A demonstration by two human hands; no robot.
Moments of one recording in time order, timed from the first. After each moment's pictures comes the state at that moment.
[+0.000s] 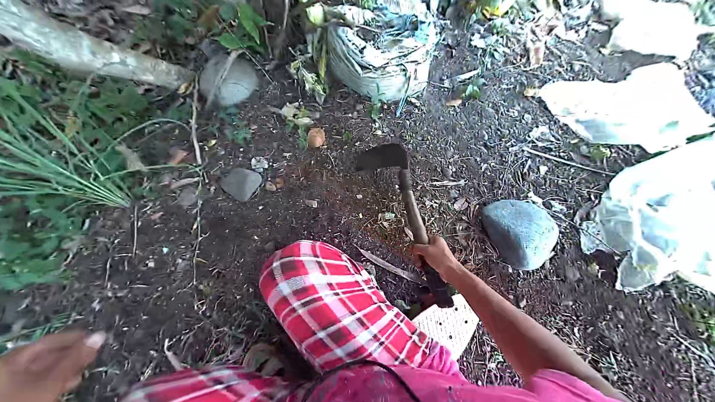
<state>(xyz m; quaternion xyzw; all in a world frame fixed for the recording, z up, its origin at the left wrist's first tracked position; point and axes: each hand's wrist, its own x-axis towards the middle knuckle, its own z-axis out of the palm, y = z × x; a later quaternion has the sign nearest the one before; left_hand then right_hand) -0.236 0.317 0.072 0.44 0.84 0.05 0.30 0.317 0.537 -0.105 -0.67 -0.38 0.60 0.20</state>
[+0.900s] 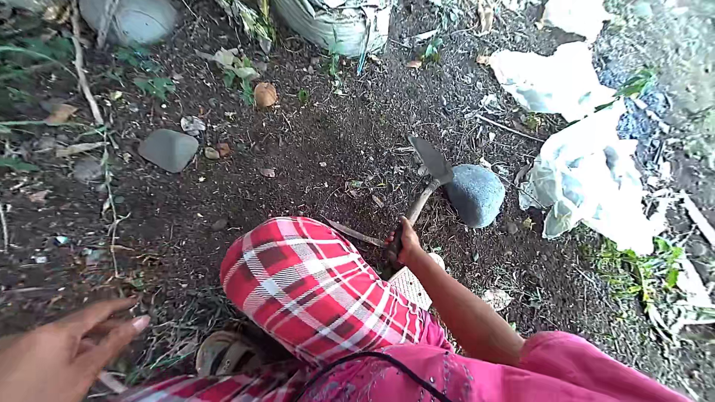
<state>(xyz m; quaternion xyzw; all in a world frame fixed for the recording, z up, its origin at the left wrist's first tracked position) -0.143 0.369 0.060 0.53 0.73 -0.07 0.41 0.327 0.480 -0.195 -0.68 0.01 0.61 0.41</state>
